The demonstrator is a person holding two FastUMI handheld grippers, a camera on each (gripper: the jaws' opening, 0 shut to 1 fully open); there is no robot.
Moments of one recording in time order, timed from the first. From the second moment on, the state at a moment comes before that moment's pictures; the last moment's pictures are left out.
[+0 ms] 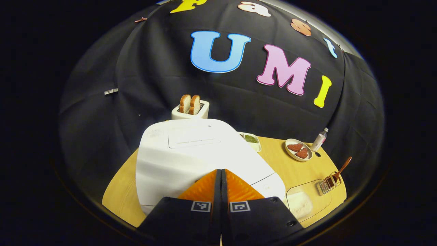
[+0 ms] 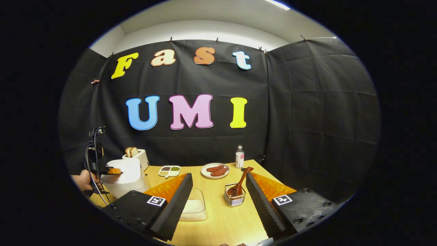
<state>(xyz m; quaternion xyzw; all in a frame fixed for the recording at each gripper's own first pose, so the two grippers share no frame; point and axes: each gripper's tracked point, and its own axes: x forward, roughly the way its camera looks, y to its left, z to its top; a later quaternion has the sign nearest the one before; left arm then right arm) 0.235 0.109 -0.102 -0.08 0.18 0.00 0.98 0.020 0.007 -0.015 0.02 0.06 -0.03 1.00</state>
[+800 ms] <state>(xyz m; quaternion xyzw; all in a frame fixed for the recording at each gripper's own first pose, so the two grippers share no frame) 0.112 0.049 0.039 -0.03 0.01 0.10 0.99 0.130 -0.045 -0.042 0.04 0.08 0.04 0.99</state>
